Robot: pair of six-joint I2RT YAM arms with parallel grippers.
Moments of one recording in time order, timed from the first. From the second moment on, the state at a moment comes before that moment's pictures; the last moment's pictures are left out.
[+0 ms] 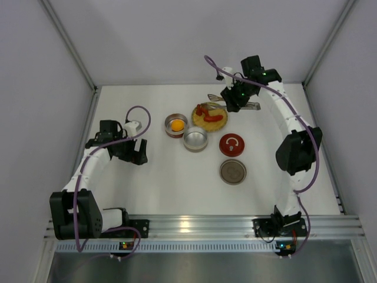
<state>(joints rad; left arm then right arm) 0.04 1.26 0.86 -0.65 0.41 0.30 0.29 1.99 2.06 -1.04 -0.35 -0.58</state>
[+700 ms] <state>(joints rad) 0.04 1.28 0.86 -0.67 0.43 0.32 0.29 2.11 2.06 -1.10 -0.29 -0.82</state>
